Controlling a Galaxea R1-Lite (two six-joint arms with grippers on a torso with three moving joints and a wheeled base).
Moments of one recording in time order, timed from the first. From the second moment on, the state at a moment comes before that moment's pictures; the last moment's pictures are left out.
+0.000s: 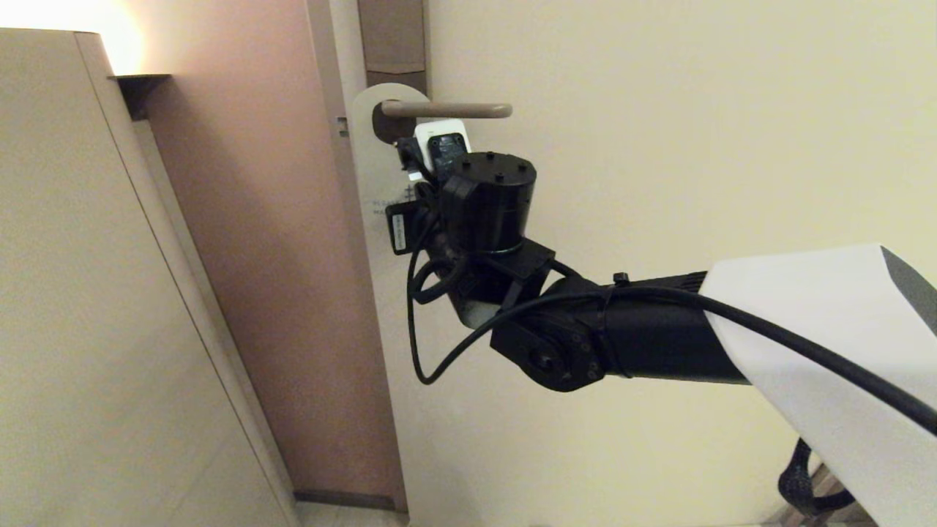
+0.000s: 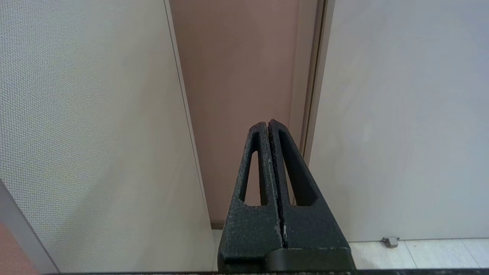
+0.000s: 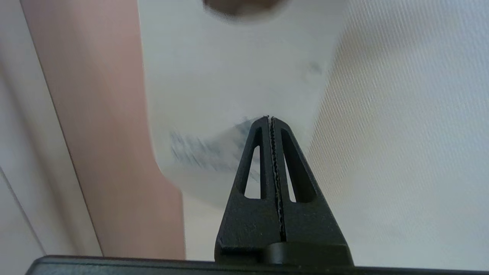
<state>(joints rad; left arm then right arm) 0.00 0.00 0.00 -0.01 0.00 0.00 0.86 2.27 -1.73 -0.68 -0.49 -0.10</state>
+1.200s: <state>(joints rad) 0.00 0.00 0.00 -0.01 0.00 0.00 0.33 1.33 -0.83 0.04 -0.53 -0.09</state>
